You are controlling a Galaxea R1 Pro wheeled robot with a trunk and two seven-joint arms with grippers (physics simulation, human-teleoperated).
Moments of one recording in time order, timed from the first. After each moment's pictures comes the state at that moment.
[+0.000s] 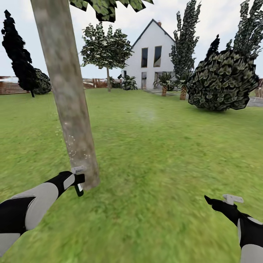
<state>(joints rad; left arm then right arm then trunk) -1.12 0.13 0.06 -0.02 0.15 0.31 0.05 -0.59 -0.14 -0.95 -0.75 0.53 0.11 0.61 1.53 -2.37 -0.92</state>
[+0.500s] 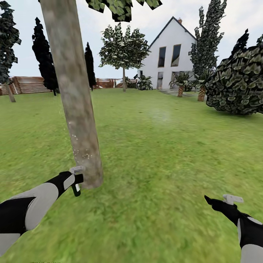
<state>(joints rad) -1.12 0.13 0.06 -0.02 0.15 0.29 0.11 -0.59 -0.14 -0.95 -0.75 0.53 0.11 0.61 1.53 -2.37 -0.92</state>
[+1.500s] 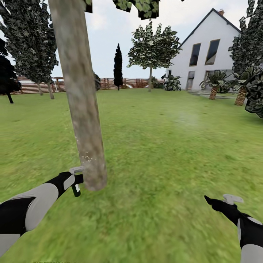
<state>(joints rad) -1.11 0.13 0.06 -0.02 0.15 0.29 0.11 -0.59 -0.14 -0.95 -0.75 0.53 0.11 0.61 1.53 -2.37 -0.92</state>
